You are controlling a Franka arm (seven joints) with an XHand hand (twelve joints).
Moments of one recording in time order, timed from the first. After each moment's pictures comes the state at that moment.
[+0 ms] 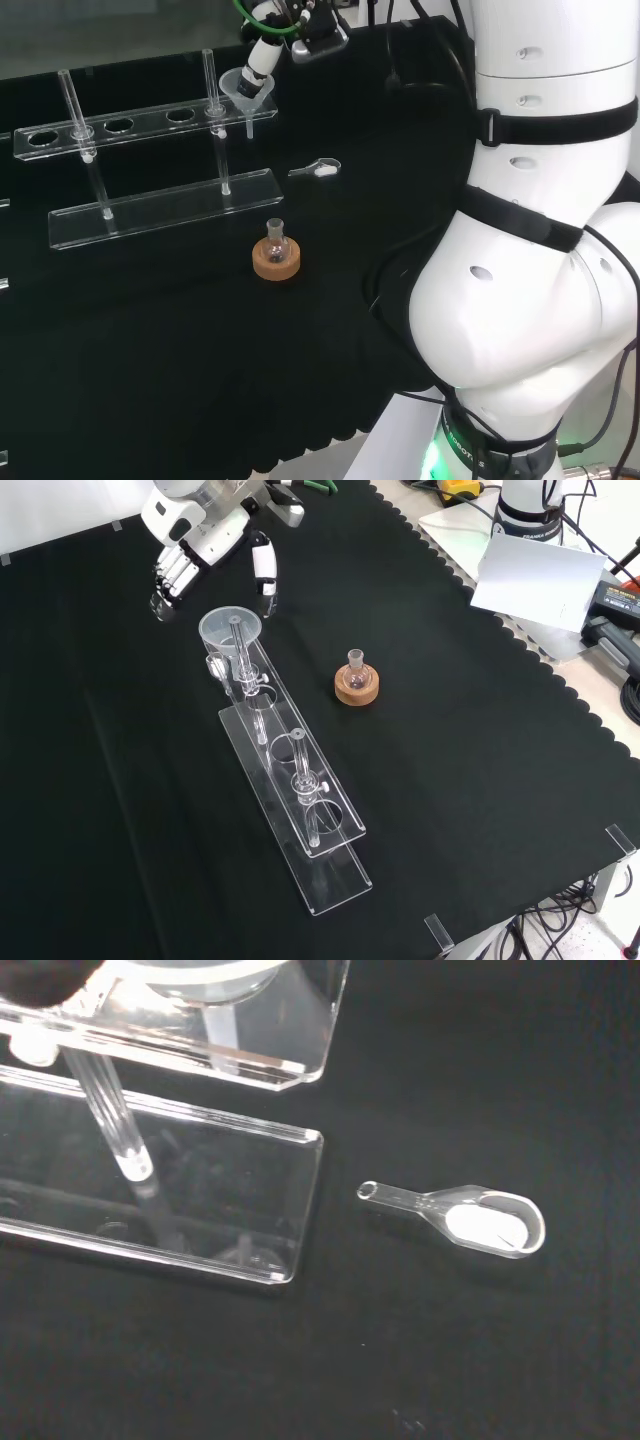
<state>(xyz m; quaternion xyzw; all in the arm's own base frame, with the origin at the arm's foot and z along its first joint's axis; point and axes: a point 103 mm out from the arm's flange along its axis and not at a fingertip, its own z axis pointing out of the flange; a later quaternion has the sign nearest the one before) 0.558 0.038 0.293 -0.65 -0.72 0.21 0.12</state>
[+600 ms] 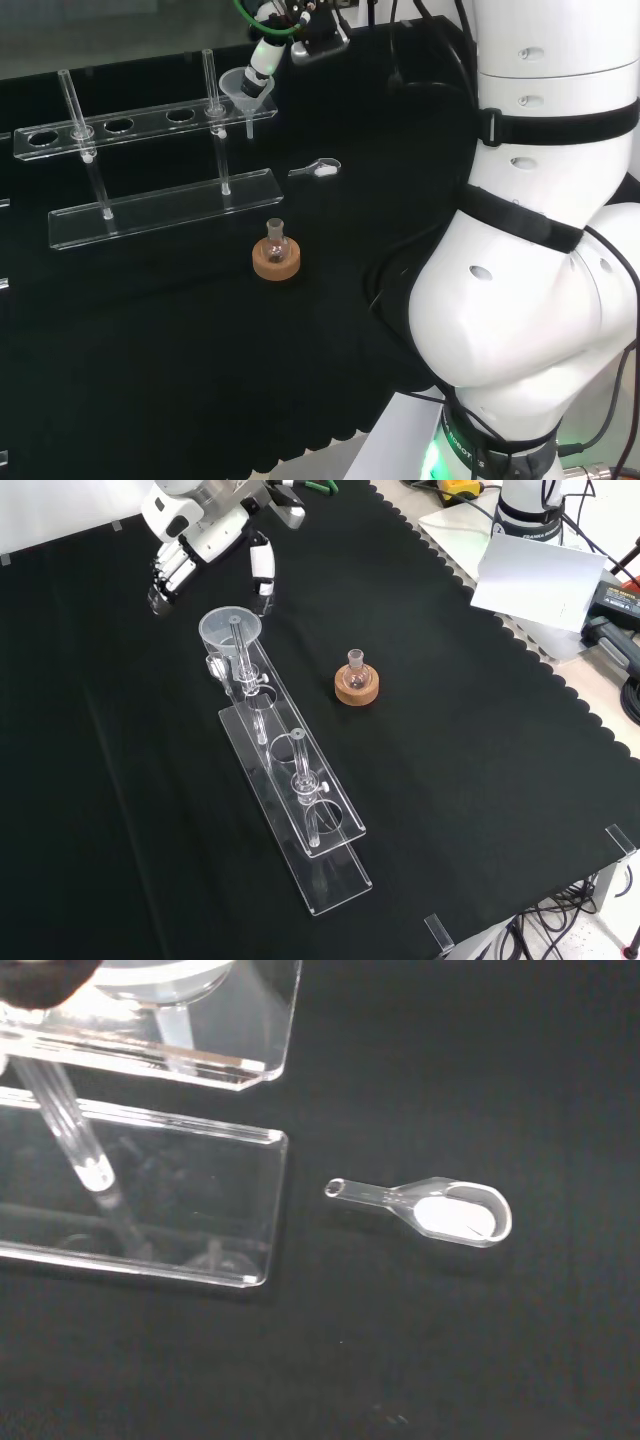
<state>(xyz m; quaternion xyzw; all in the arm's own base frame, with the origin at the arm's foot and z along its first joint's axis) 0.556 0.033 0.293 -0.67 -0.70 0.21 0.12</state>
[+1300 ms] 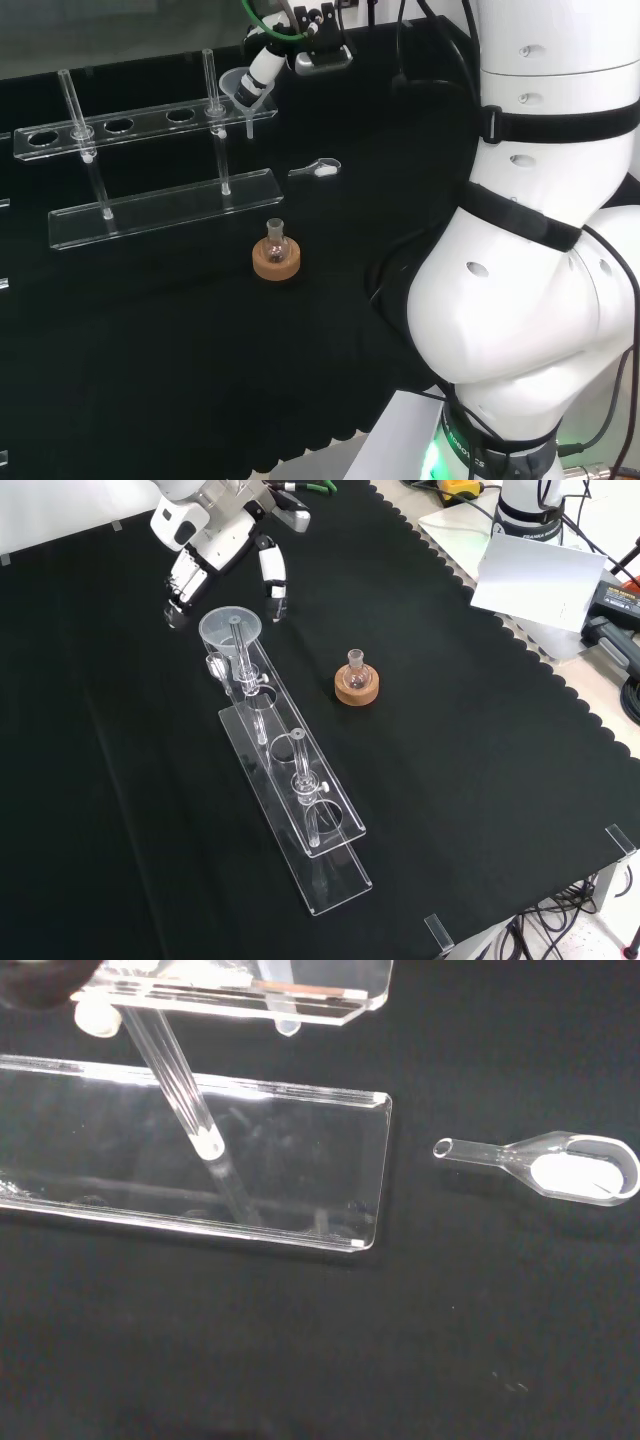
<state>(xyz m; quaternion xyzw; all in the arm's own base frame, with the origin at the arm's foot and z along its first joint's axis) 0.546 0.039 0.274 -0.65 -0.72 0.17 0.18</state>
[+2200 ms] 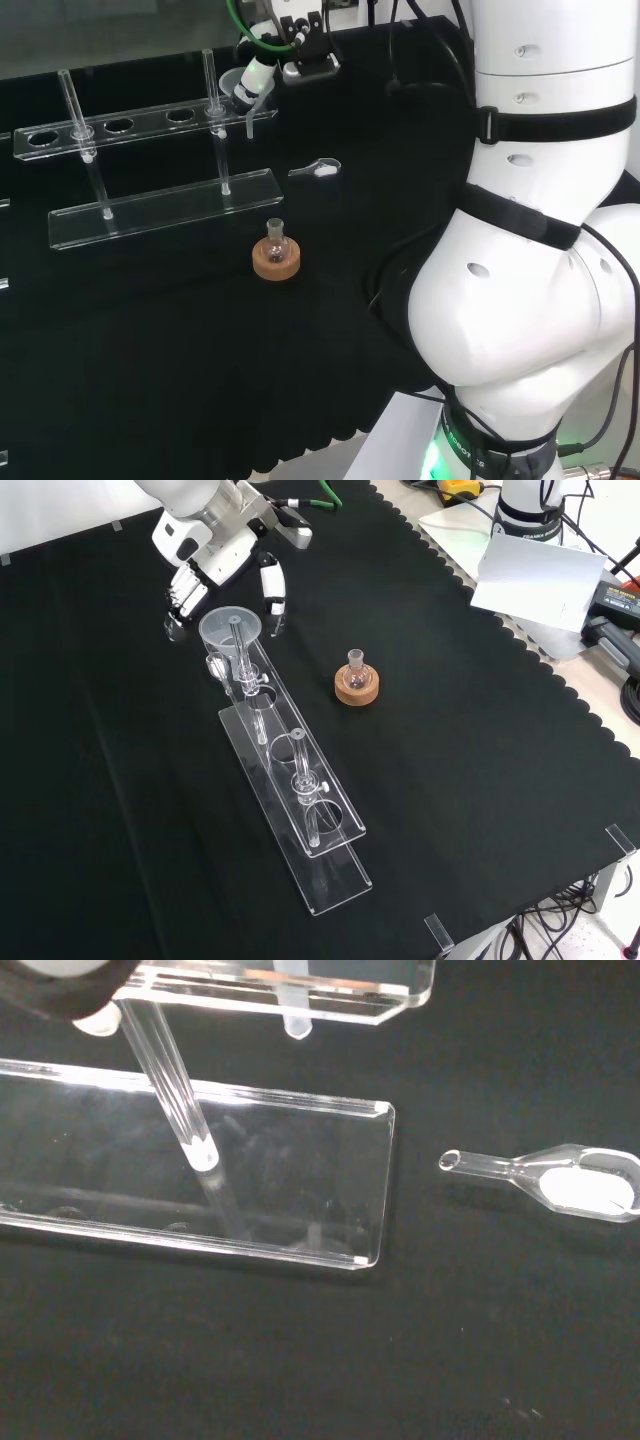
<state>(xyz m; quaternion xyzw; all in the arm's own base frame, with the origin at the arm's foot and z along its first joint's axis) 0.553 0.055 0.261 -0.66 -0.72 0.17 0.16</state>
